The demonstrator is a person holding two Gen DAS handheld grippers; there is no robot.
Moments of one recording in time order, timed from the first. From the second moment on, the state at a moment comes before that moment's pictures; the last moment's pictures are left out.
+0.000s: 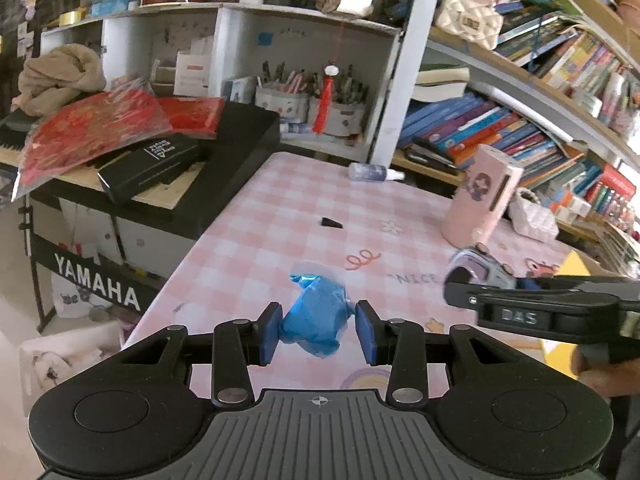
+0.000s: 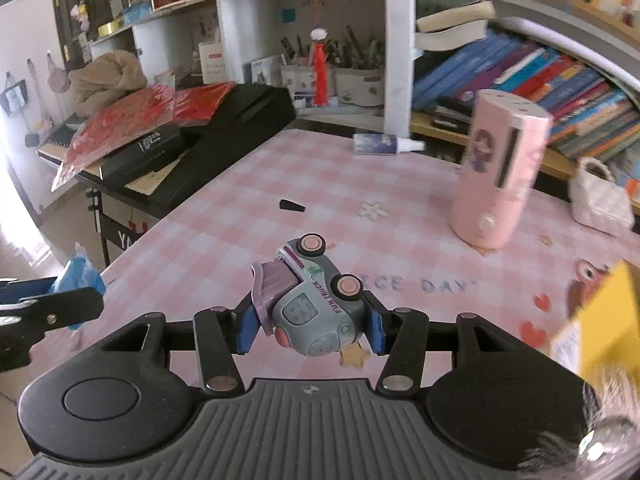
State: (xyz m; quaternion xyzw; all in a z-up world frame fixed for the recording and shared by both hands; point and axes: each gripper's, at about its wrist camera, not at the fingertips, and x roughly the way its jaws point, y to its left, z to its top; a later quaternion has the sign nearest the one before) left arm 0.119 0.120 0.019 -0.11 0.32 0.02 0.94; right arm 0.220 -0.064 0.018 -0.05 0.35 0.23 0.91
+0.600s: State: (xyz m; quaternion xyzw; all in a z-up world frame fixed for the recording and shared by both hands) left arm 0.041 0.091 0.020 -0.09 0.32 -0.05 0.94; right arm 0.095 -0.106 0.021 -0.03 0.37 0.16 0.92
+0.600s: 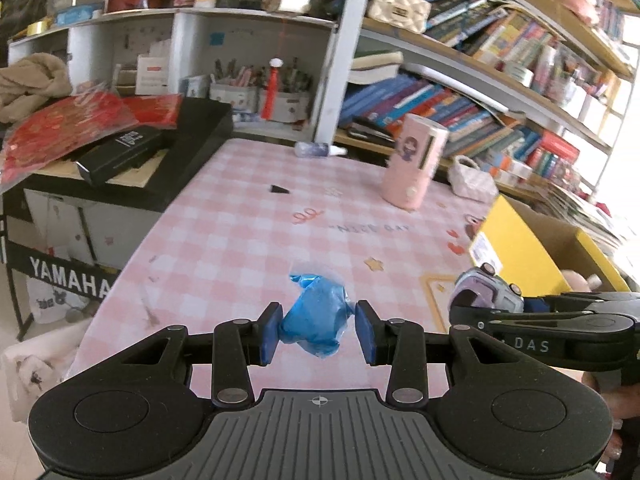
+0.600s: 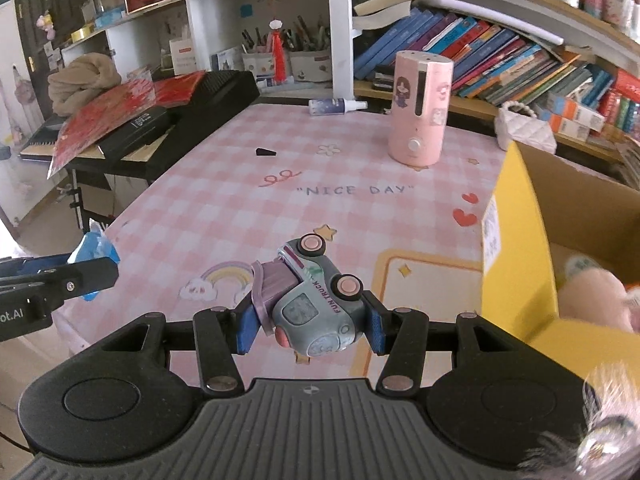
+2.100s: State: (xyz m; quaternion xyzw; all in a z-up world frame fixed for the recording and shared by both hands) left arm -0.055 -0.037 0.017 0.02 0.33 -0.30 0.89; right arm -0.117 -0.226 0.006 0.08 0.37 -0.10 0.92
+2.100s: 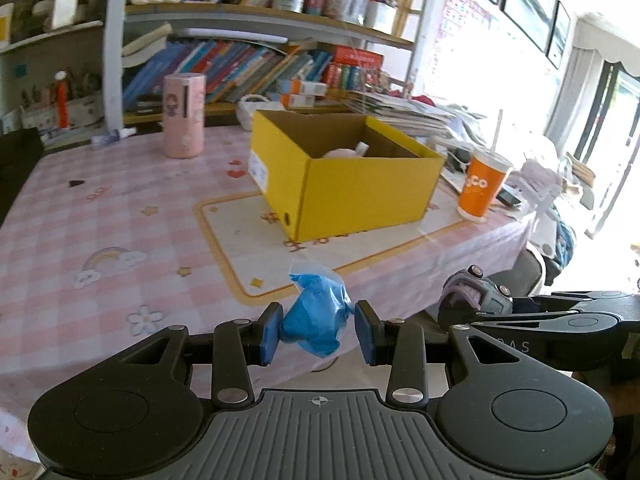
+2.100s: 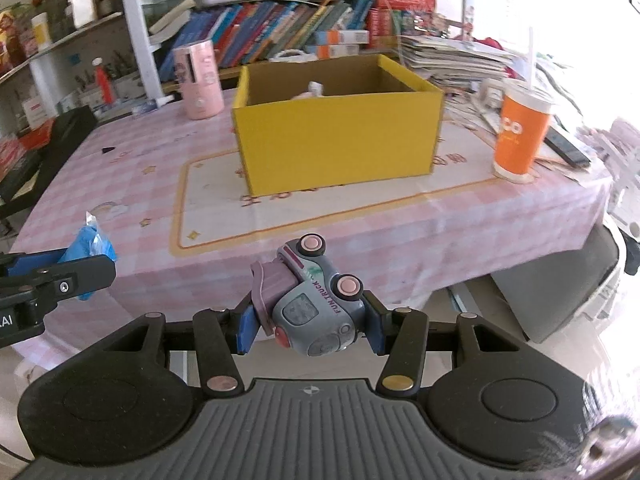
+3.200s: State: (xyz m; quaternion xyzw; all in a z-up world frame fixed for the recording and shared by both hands) left arm 0.017 -0.121 0.054 0.00 0.27 -0.30 0.92; right arm -0.048 -0.326 0.025 0.08 0.34 -0.11 0.93
